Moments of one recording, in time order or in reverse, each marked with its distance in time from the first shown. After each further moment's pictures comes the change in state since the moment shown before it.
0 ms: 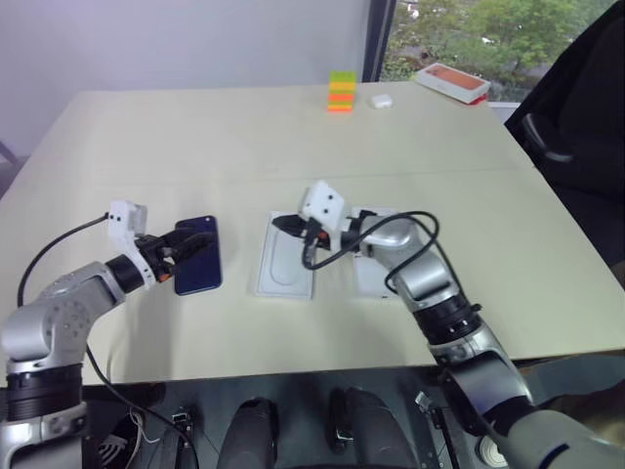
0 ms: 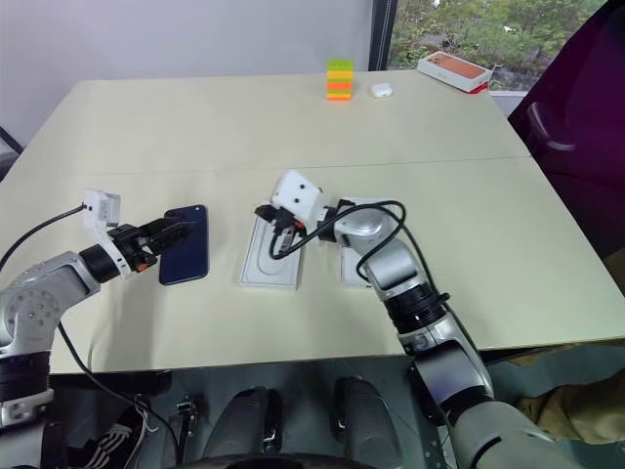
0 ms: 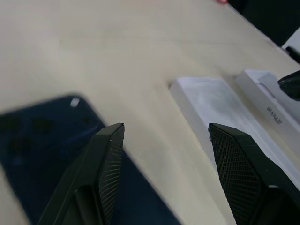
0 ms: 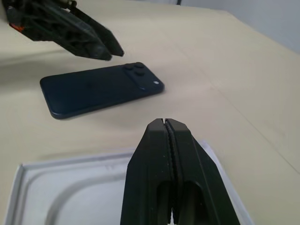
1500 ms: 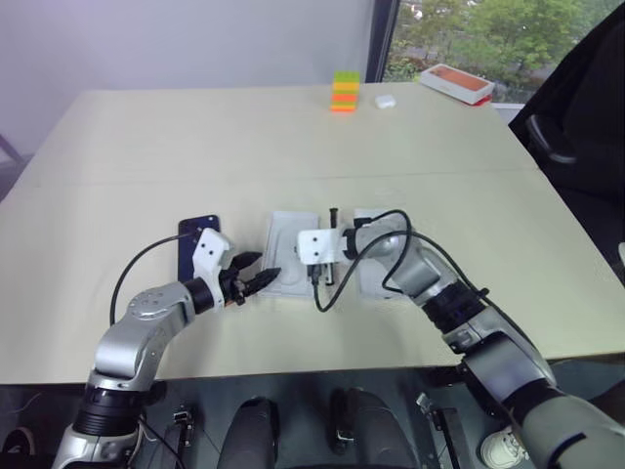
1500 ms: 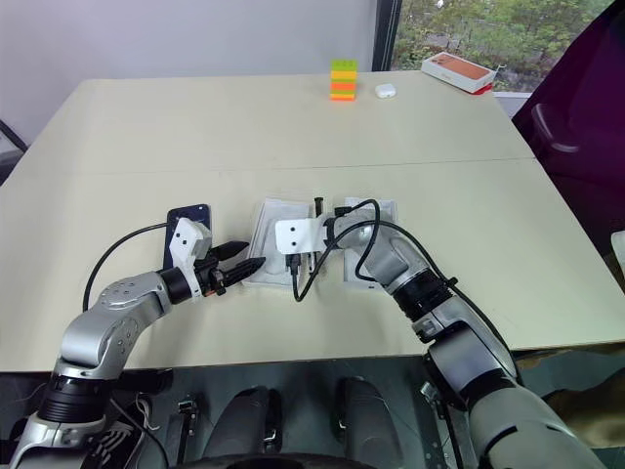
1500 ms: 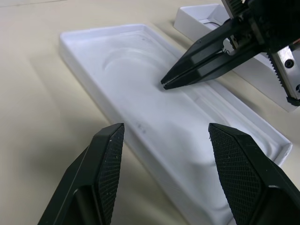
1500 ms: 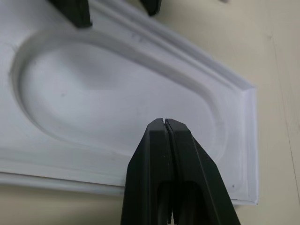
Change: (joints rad) left arm 0.082 -0.178 -0.355 -0.171 0.274 -0.292 0.015; right arm -0.084 -0.162 0.198 0.201 -0.399 -0.312 0.082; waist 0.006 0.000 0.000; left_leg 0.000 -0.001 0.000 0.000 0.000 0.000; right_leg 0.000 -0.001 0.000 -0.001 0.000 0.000
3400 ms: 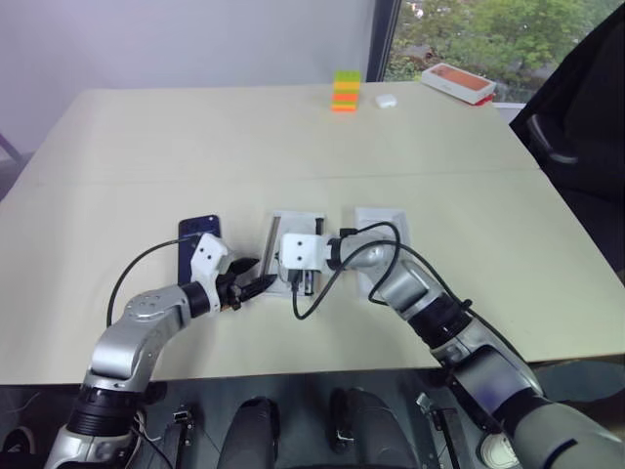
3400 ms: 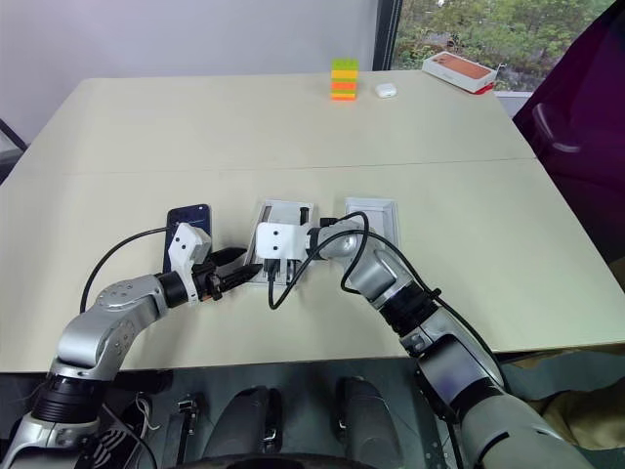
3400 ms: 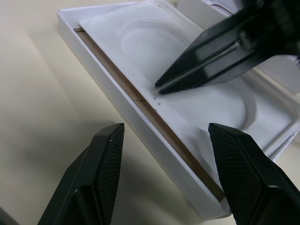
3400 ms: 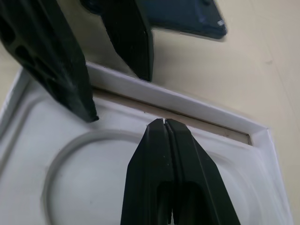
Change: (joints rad) left arm 0.011 0.034 -0.019 0.024 0.000 -0.011 -0.022; right arm 0.055 0.066 0.034 -0.103 0.096 0.151 -0.051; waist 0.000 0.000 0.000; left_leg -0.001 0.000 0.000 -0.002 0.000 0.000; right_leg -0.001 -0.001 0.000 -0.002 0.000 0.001
